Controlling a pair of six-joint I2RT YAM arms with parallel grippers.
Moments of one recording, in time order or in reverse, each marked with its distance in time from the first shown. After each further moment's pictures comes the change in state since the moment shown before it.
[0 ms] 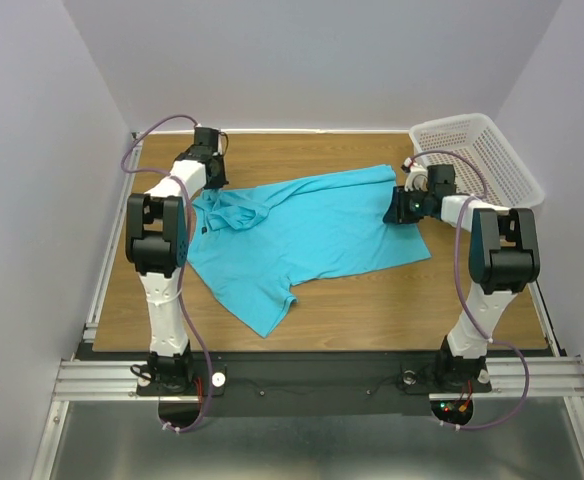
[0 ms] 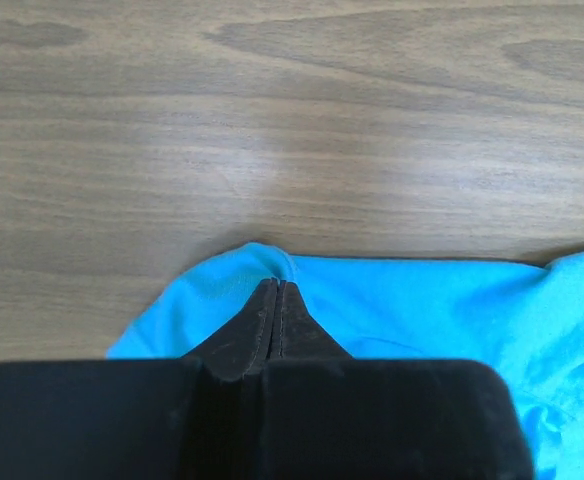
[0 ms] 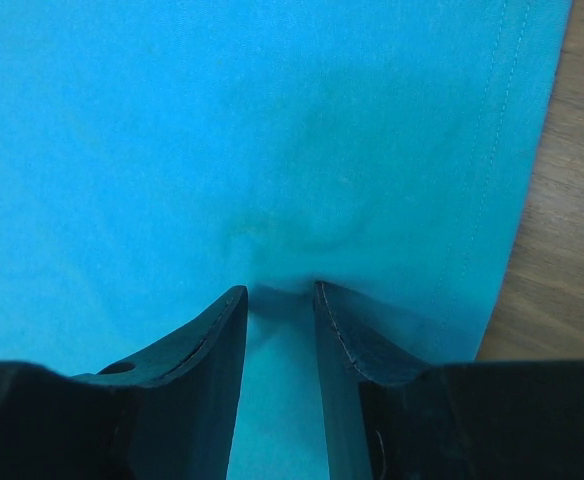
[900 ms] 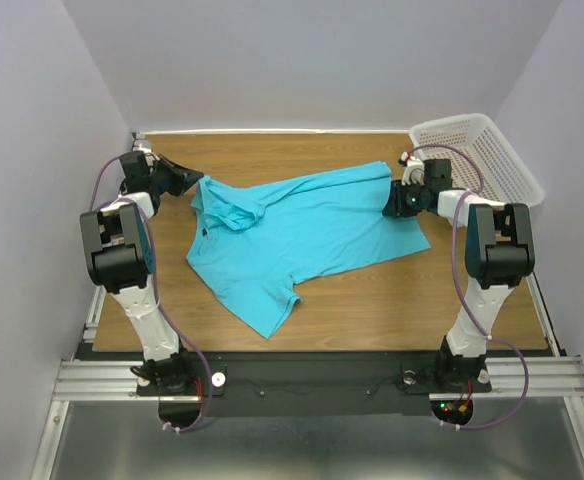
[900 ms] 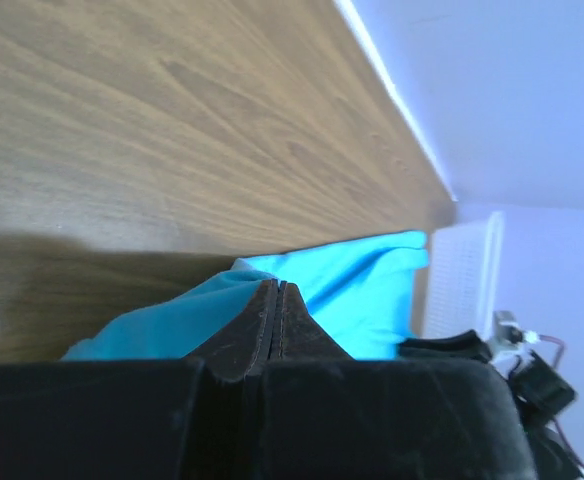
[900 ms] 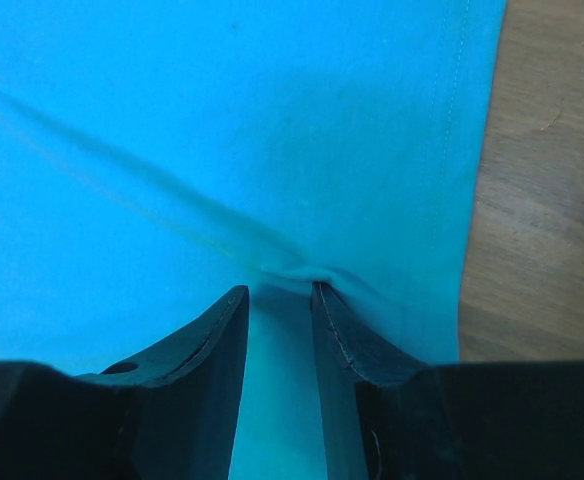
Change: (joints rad) left arm 0.347 -0.154 -0.429 0.647 0.751 -0.693; right arm 0.010 0.055 0.072 0.002 0.112 -0.039
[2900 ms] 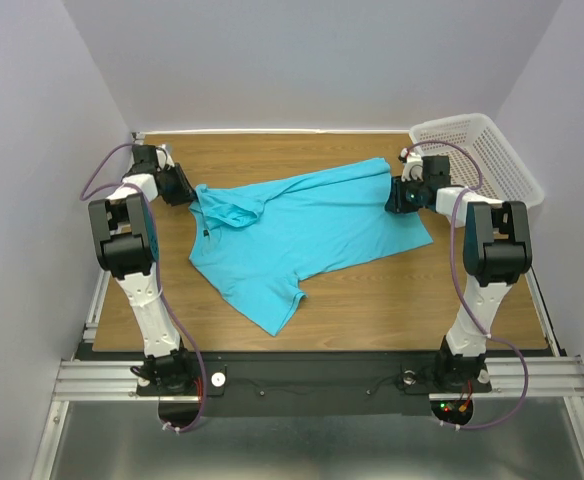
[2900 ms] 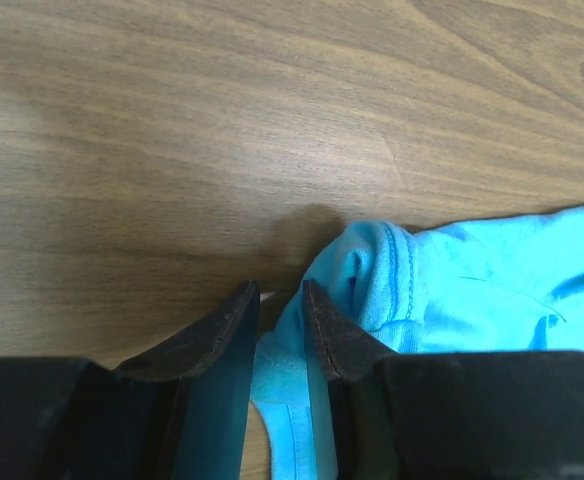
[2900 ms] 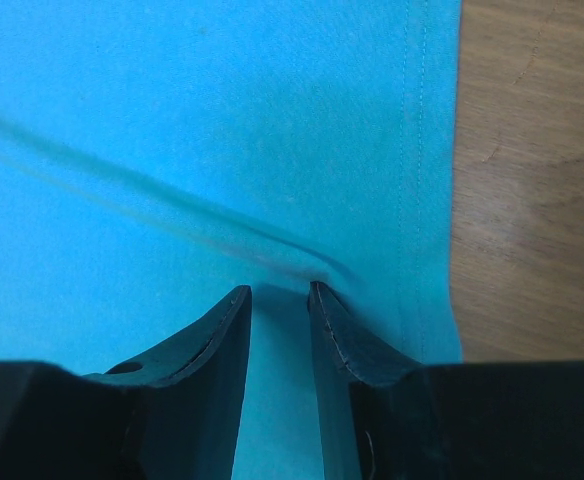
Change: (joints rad) left arm -0.034 0.155 0.277 -0.529 -0.242 0.595; right arm 0.007 0.029 0.042 0.008 0.076 -0.006
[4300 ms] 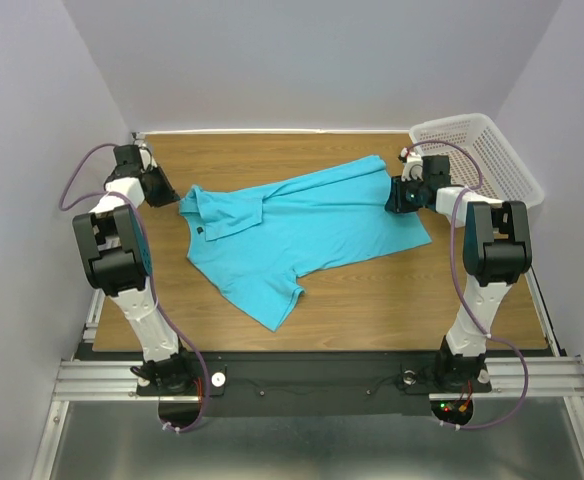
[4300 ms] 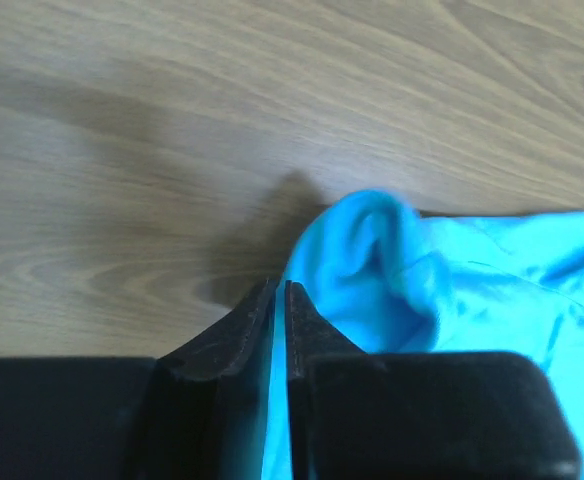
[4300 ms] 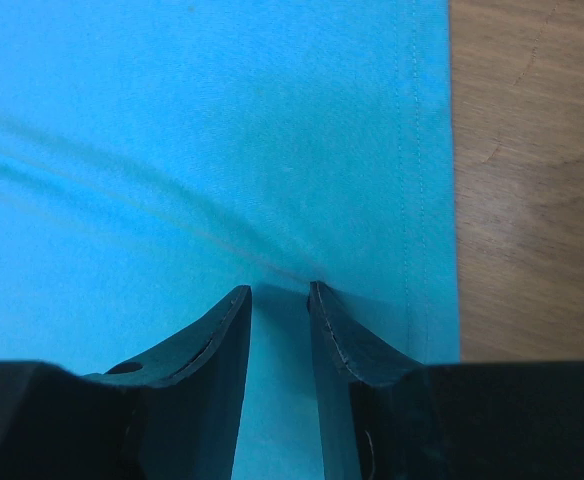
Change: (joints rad) left arm 0.063 -0.184 -0.106 -0.044 -0.082 -0.004; right arm 0.000 0.003 0.005 0.000 0.000 0.000
